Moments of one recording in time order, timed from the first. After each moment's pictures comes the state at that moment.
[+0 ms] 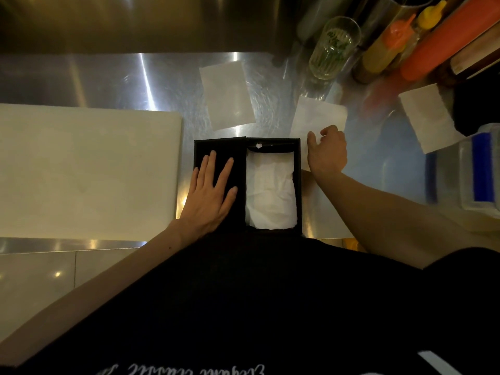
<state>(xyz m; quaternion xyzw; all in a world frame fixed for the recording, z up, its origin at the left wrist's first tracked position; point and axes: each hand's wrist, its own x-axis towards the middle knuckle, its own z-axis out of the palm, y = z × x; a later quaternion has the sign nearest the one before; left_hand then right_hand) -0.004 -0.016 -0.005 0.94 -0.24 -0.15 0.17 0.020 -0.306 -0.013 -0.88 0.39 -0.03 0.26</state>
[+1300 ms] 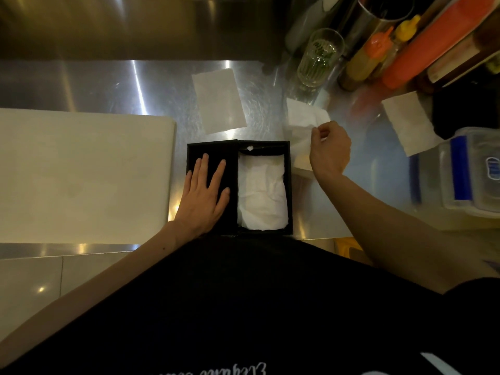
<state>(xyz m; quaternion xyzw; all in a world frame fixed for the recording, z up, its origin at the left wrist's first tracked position) -0.008 -0.021 -0.007 0.95 -0.23 -0.13 0.17 0.013 -0.314 0.023 -0.88 0.37 -0.12 0.27</state>
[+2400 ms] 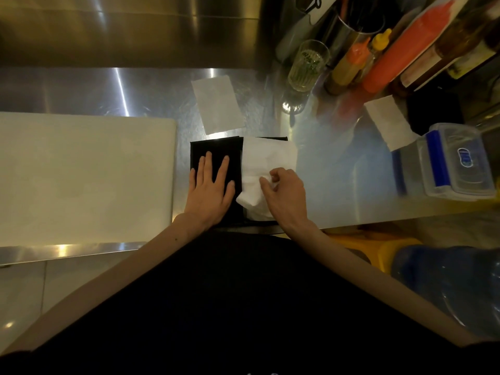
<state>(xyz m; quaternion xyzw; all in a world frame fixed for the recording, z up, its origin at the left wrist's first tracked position) -0.012 -0.024 -0.005 0.95 -0.21 -0.13 0.18 -0.075 -0.193 0.041 -0.91 0.27 -0.01 0.32</state>
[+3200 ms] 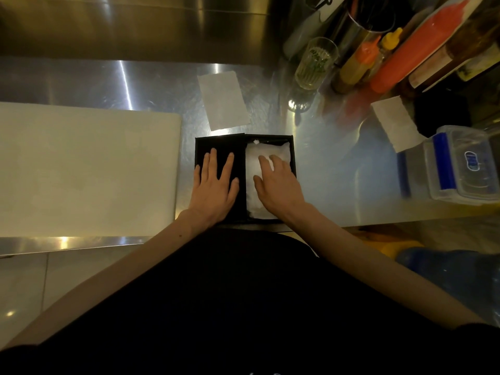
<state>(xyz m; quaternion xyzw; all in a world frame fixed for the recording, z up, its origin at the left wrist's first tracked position) -0.014 -0.024 -0.005 0.95 -0.22 -0.12 0.18 -0.054 -0.190 0.032 -0.99 0.07 0.08 0.13</state>
